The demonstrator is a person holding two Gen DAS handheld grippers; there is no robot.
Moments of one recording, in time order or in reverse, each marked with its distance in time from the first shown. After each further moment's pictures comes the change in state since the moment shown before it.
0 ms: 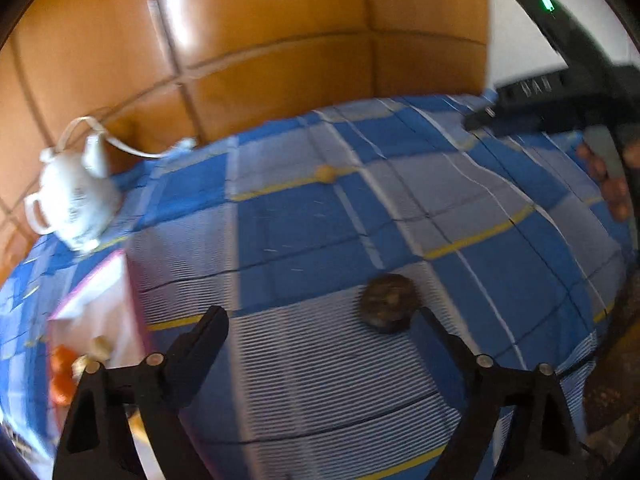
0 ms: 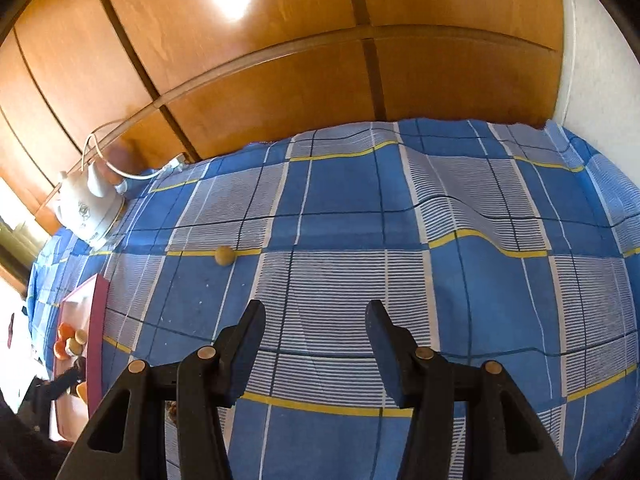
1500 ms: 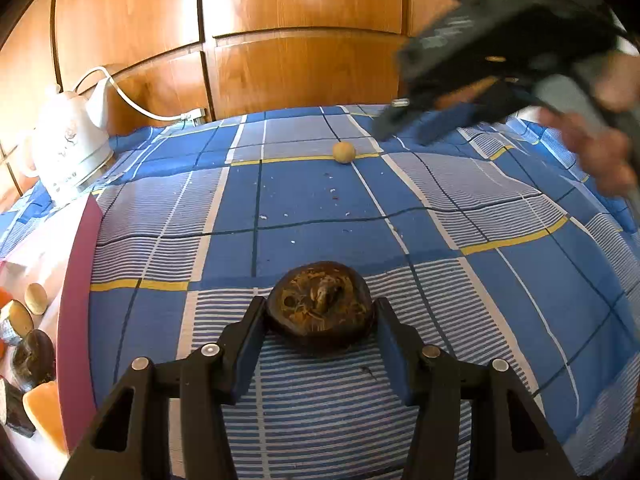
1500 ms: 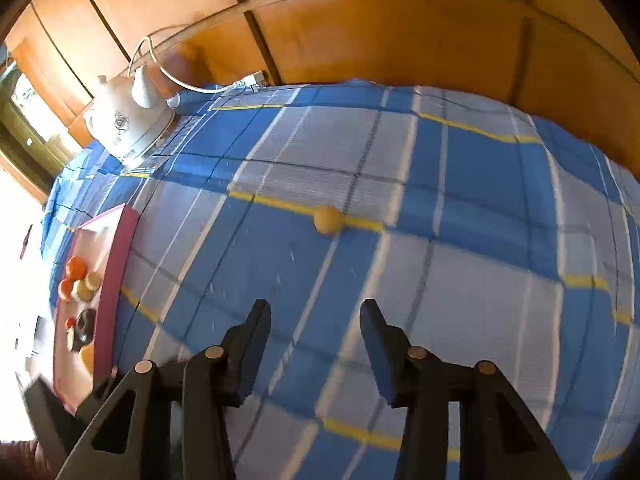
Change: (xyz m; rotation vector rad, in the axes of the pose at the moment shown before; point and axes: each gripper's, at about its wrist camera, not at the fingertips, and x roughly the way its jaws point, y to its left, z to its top) left arm 0.053 0.012 -0.041 -0.165 -0.122 0.004; right arm 0.084 0.101 0.014 -0.255 0.206 0.110
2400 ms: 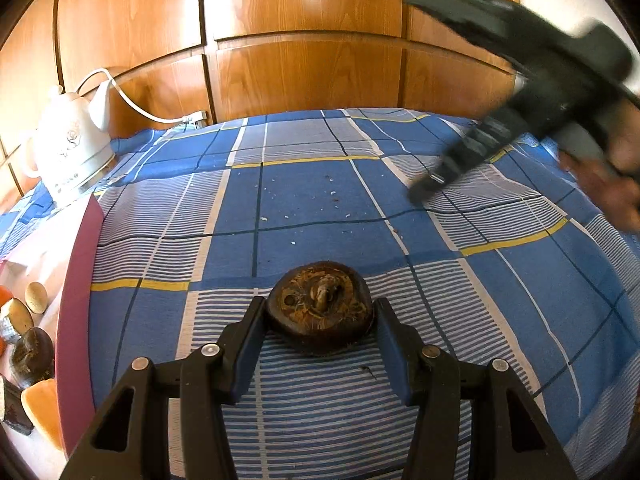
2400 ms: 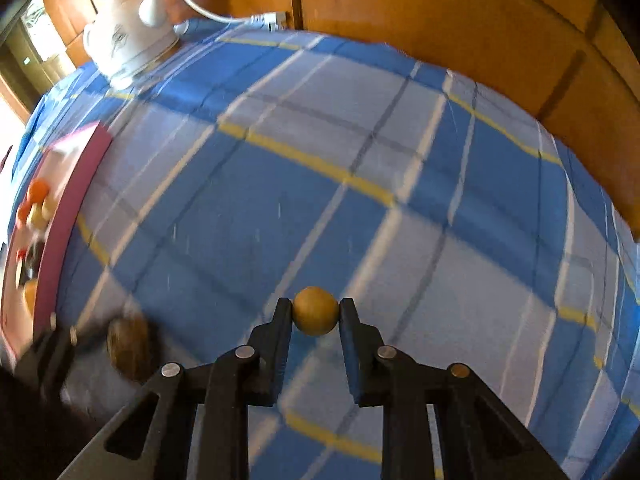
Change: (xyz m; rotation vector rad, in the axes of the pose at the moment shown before) left arm -0.004 -0.002 -0.004 0.001 -0.013 0.001; right arm 0.024 0.004 -0.025 -0.190 0.153 -0.109
